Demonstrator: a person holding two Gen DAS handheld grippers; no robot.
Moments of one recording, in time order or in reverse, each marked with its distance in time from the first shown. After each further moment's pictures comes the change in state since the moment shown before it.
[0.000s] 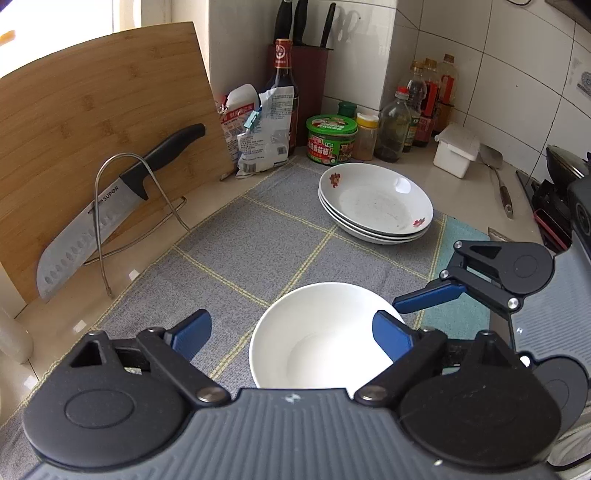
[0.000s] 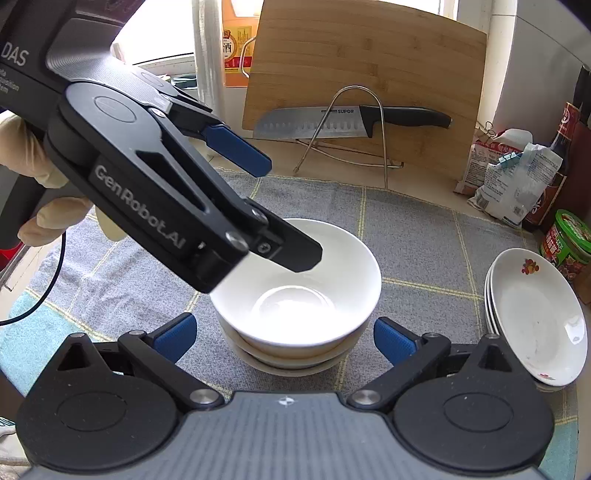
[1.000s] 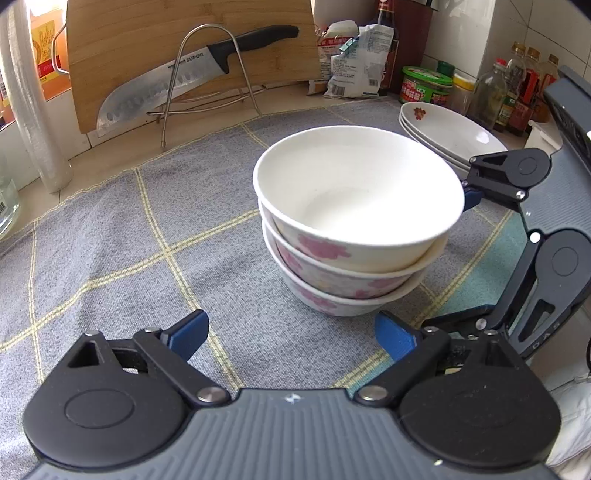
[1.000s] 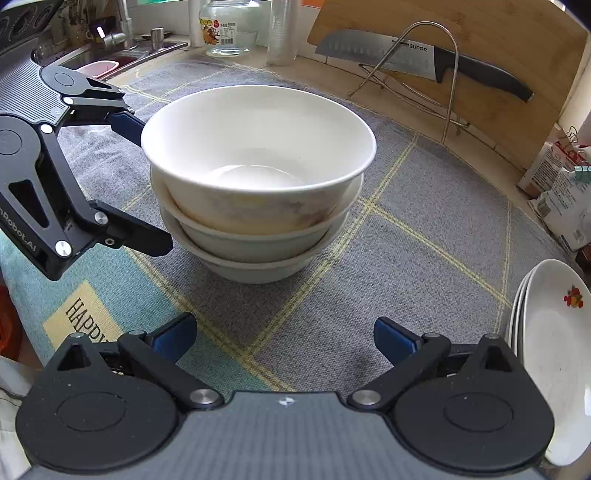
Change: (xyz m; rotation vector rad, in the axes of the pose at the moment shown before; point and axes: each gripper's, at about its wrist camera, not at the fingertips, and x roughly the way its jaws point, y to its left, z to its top) left arm 0.044 -0.042 -0.101 -0.294 0.089 0.280; right arm 0.058 -0.058 -0.035 -0.361 0.163 0.197
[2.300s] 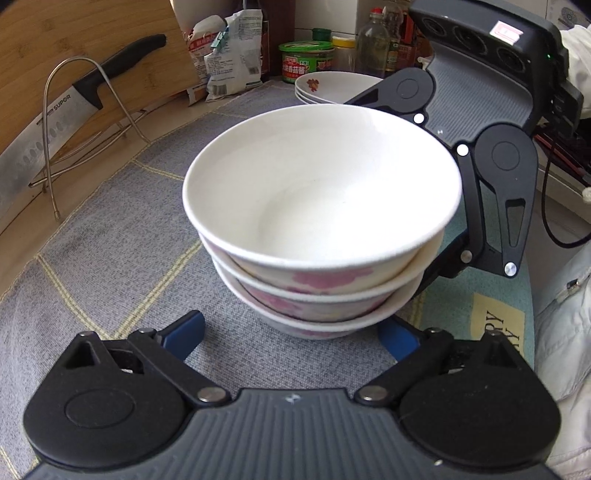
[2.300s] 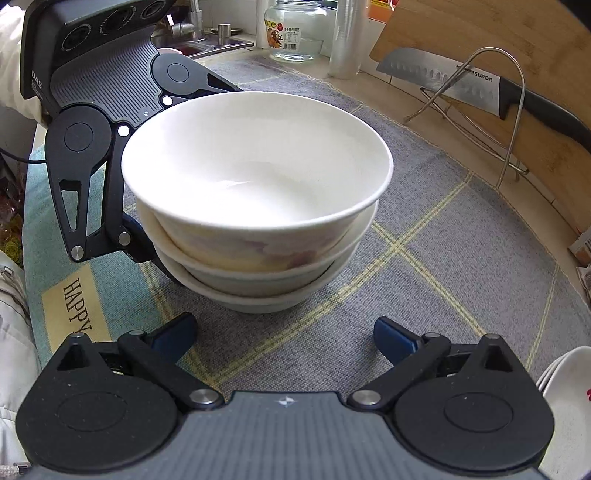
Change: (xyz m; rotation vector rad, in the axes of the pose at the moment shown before) left arm 0.031 0.014 0.016 0.415 -0.017 -0.288; right arm 0.015 -0.024 0.017 -0.212 -0.047 0.158
